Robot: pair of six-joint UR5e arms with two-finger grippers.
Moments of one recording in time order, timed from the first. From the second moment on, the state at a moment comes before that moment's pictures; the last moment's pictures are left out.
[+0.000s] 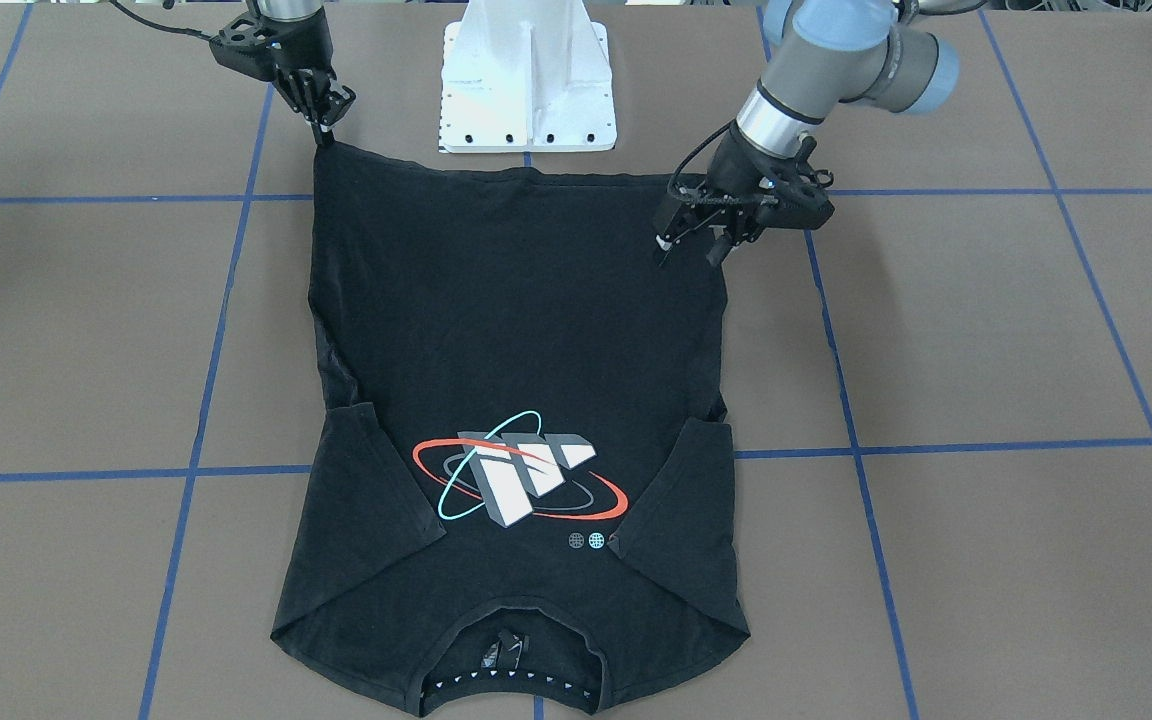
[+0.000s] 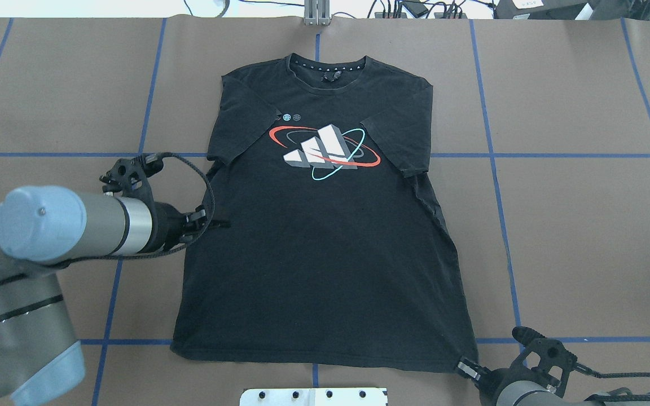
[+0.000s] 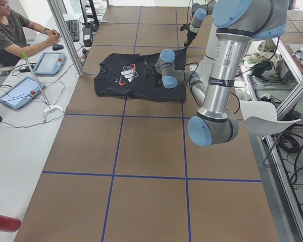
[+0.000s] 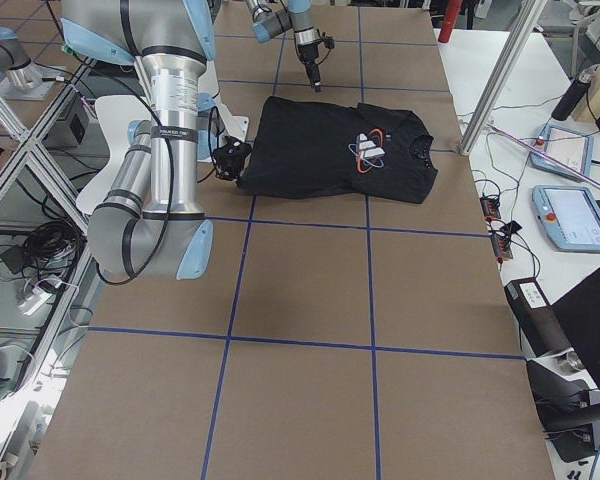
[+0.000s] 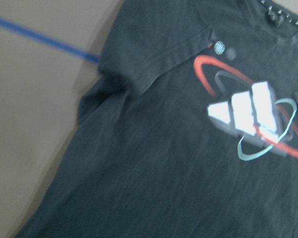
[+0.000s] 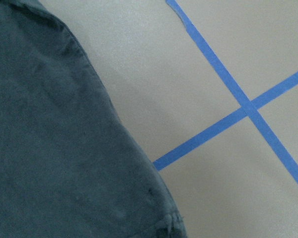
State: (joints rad) left arm -0.45 -1.77 -2.00 -2.10 -1.72 -1.62; right arm -0.10 -1.66 2.30 -1.49 1.27 2.23
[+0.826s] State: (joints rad) left arm -0.19 -1.60 -2.06 -2.09 -1.55 -1.76; right arm -0.10 -1.65 2.30 -1.49 1.27 2.22
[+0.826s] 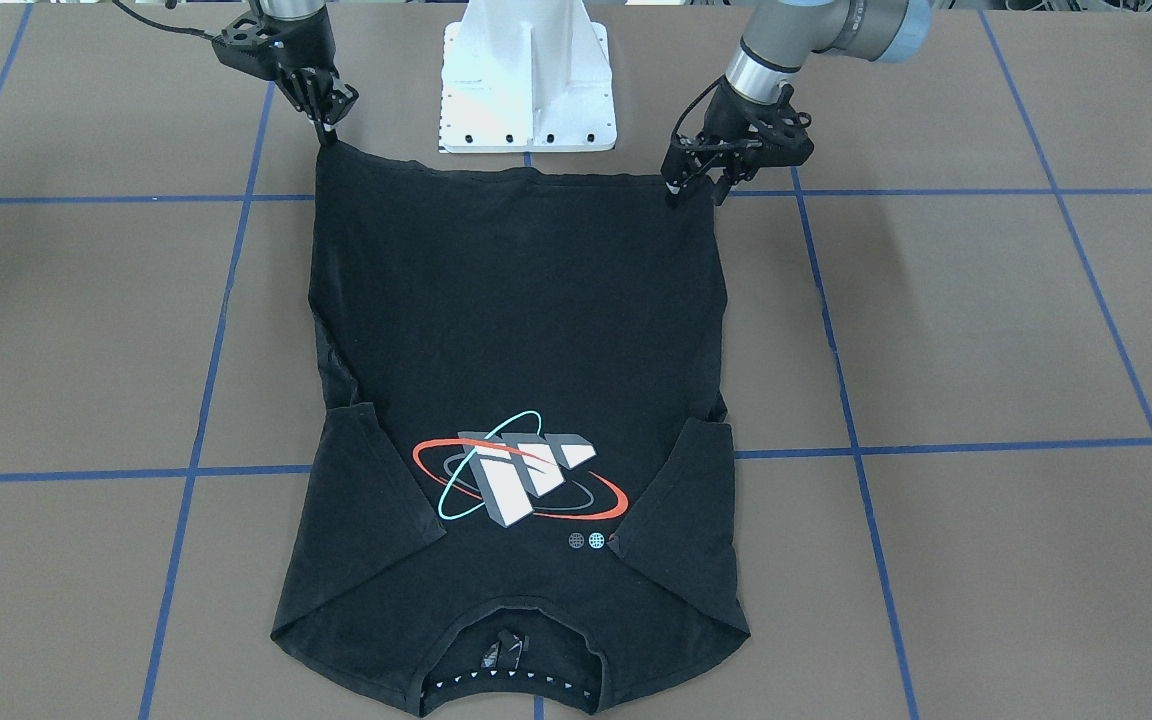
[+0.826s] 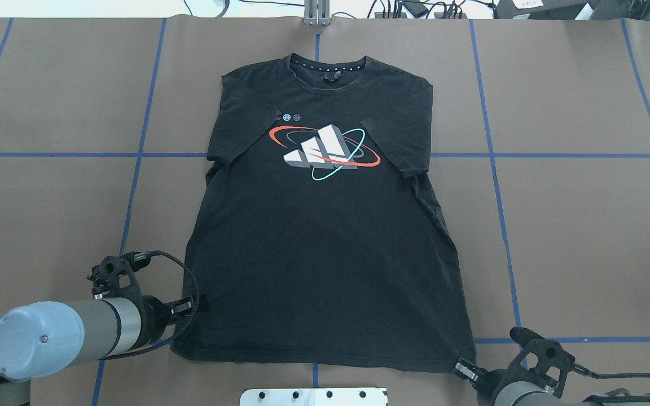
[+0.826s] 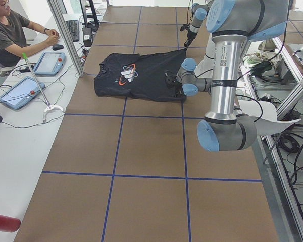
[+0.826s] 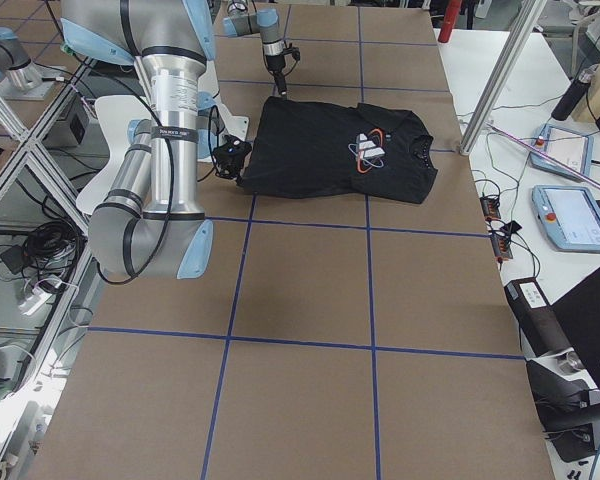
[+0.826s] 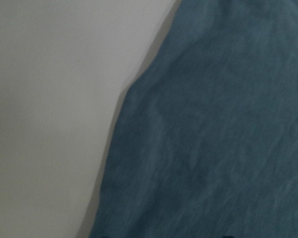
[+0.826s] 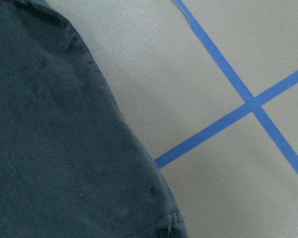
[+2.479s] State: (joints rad) left arm -0.10 -1.57 -2.19 -2.03 -1.62 -1.89; right arm -0.10 -1.67 2.35 -1.49 1.28 2.22
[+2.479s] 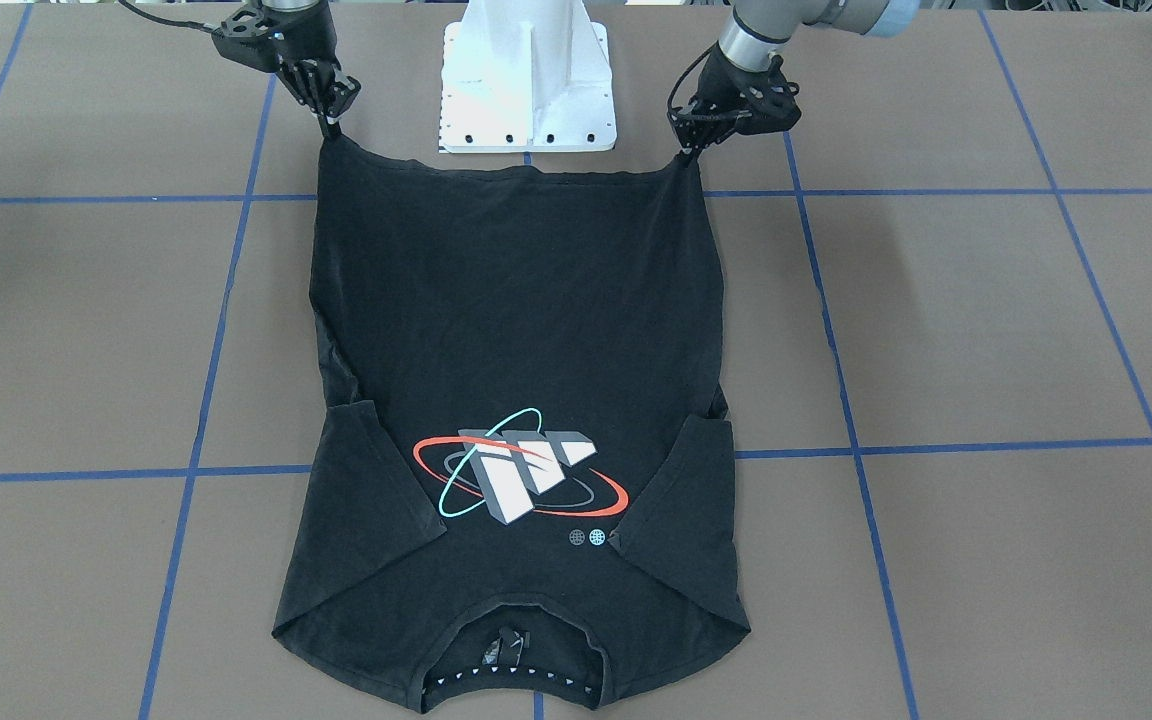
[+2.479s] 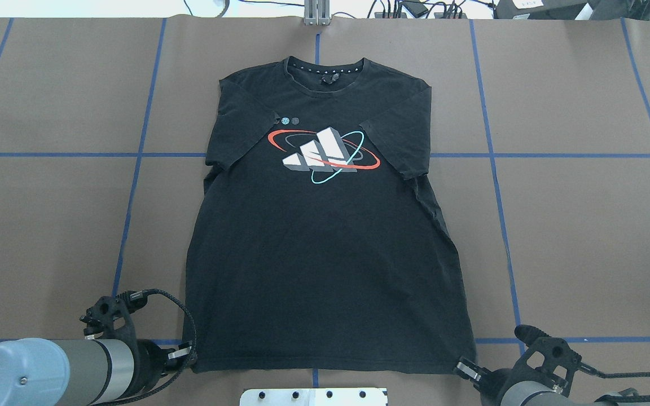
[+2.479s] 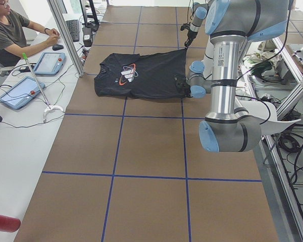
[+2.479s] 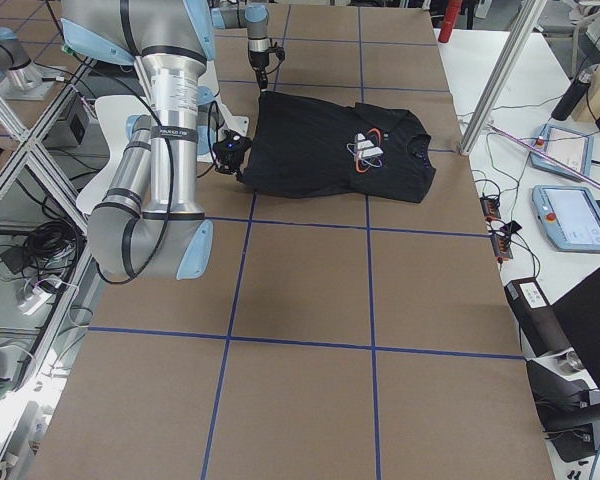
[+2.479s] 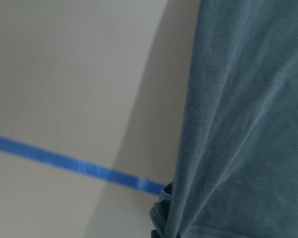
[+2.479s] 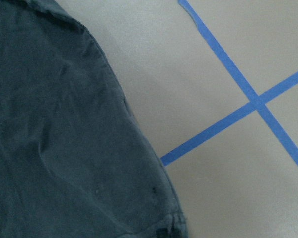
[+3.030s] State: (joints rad) left arm -0.12 -1.59 -2.34 -2.00 -1.66 -1.98; right arm -0.07 -1.72 2.43 -1.49 1.34 2.21
